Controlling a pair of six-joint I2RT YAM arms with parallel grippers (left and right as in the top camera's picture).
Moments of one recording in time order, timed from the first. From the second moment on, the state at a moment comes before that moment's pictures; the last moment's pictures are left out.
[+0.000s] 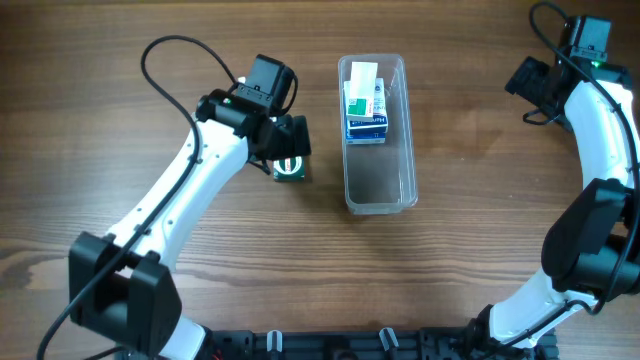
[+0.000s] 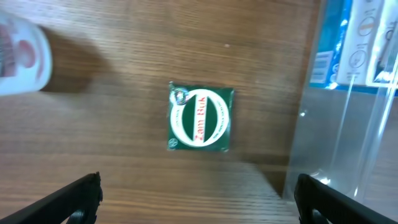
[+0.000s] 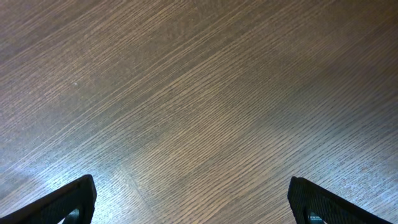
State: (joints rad) left arm -0.42 1.70 1.39 -0.96 -0.02 -0.55; right arm -0.25 1.89 1.53 -0.74 0.17 0.36
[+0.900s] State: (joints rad) left arm -0.42 2.02 1.40 -0.85 -0.03 -0.46; right arm -0.25 1.89 1.53 -0.74 0.17 0.36
